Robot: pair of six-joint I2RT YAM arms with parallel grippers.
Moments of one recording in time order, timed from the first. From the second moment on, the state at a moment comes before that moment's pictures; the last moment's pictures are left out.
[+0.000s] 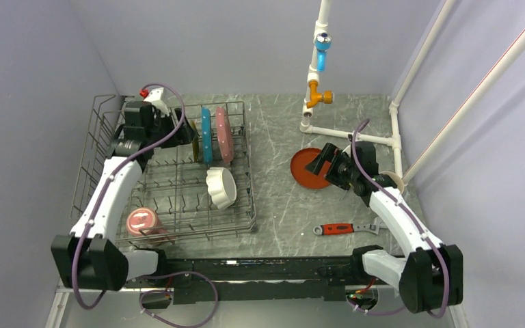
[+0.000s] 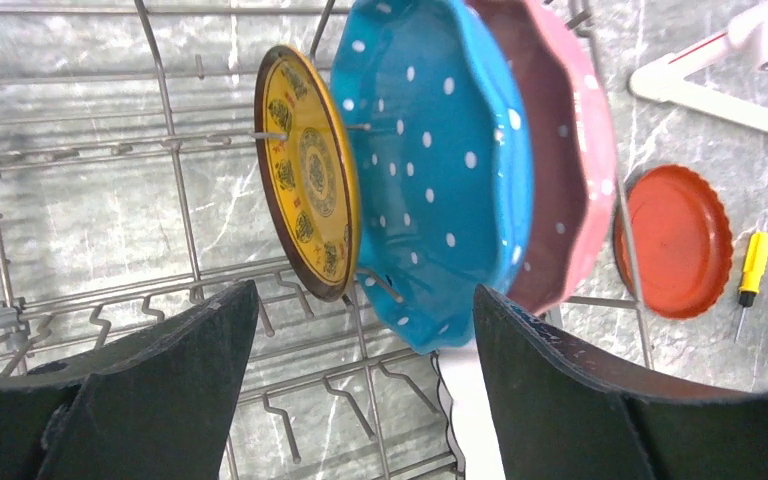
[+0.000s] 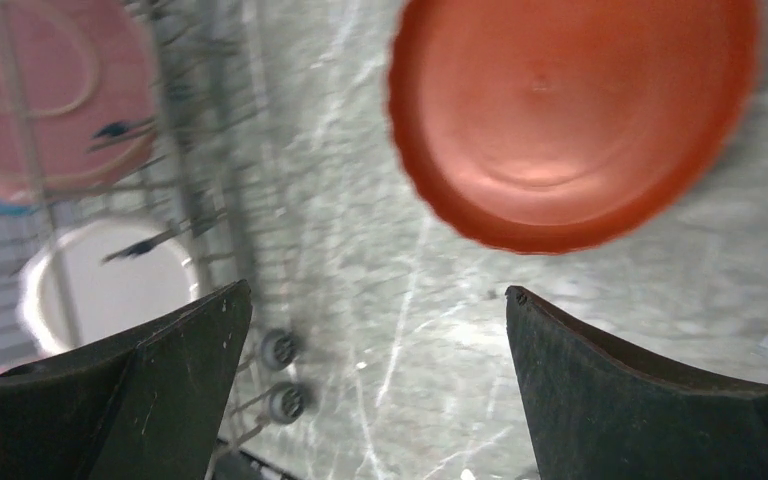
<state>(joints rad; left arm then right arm) -0.07 1.28 1.17 -0.48 0.21 -0.28 0.16 1.05 0.67 -0.26 -0.33 0.65</state>
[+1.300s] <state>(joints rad) -0.19 0.97 0.99 -0.24 0.26 -0.19 0.18 1.60 0.85 -0.39 0.21 0.89</state>
